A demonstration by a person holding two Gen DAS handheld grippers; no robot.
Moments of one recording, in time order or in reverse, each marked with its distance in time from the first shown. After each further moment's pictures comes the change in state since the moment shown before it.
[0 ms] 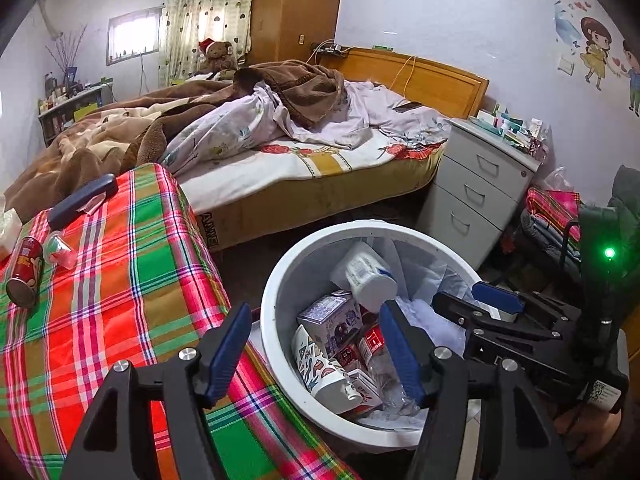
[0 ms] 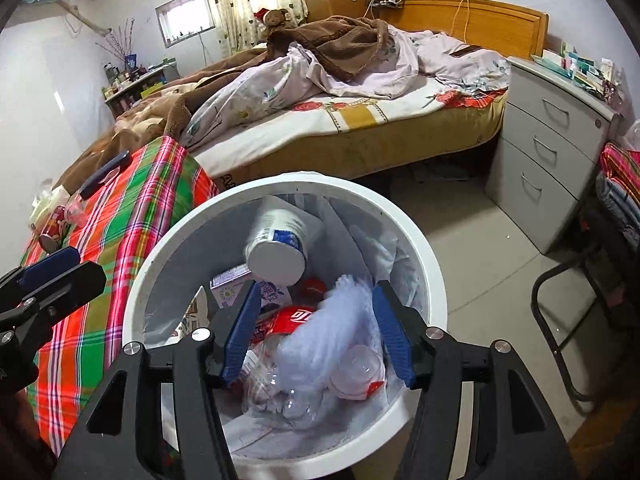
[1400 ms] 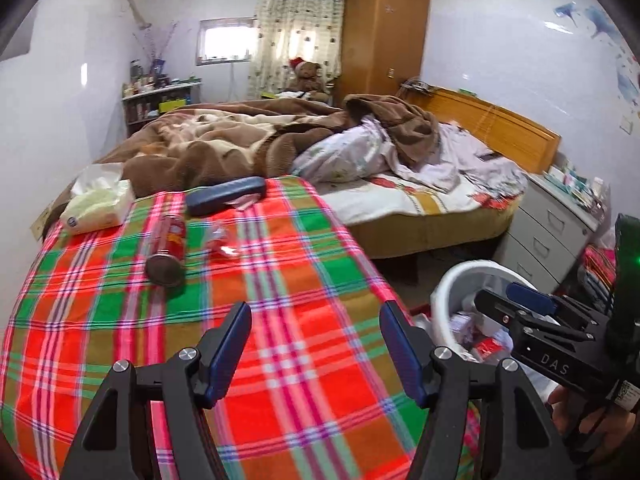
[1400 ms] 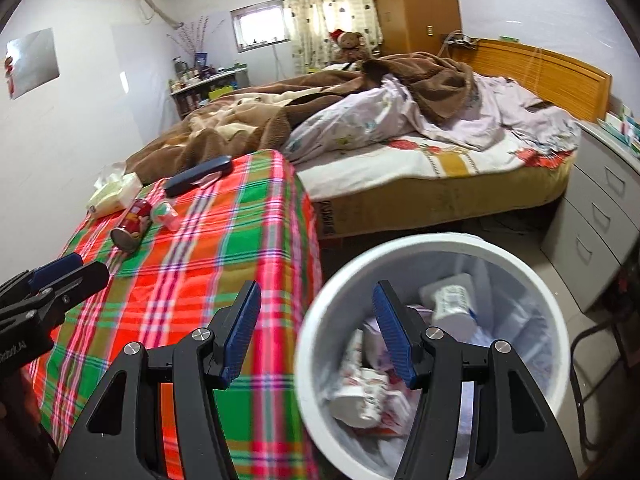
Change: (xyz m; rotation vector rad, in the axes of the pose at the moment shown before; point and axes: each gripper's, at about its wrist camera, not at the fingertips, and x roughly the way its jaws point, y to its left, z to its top) left arm -0.089 0.148 -0.017 -0.179 -0.104 0.231; right arm -0.004 0.121 0.019 -0.163 -0.086 0.181
